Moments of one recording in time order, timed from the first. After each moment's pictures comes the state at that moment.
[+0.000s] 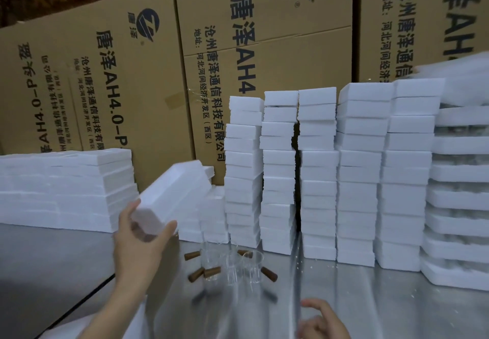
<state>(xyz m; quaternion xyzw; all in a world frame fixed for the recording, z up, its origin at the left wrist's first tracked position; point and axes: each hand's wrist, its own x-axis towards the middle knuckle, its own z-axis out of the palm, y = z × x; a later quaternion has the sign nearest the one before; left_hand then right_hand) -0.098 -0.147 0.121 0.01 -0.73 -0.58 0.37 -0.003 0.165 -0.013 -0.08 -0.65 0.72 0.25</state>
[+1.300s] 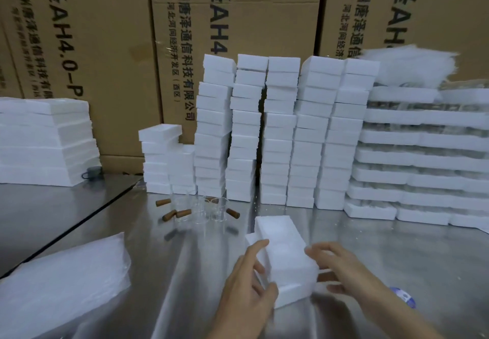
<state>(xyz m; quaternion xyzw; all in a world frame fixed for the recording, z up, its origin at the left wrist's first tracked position) 0.083 0.018 -0.010 -0.27 -0.79 -0.55 0.04 0.142 0.239 0.052 -0.20 -0.77 0.60 0.07</state>
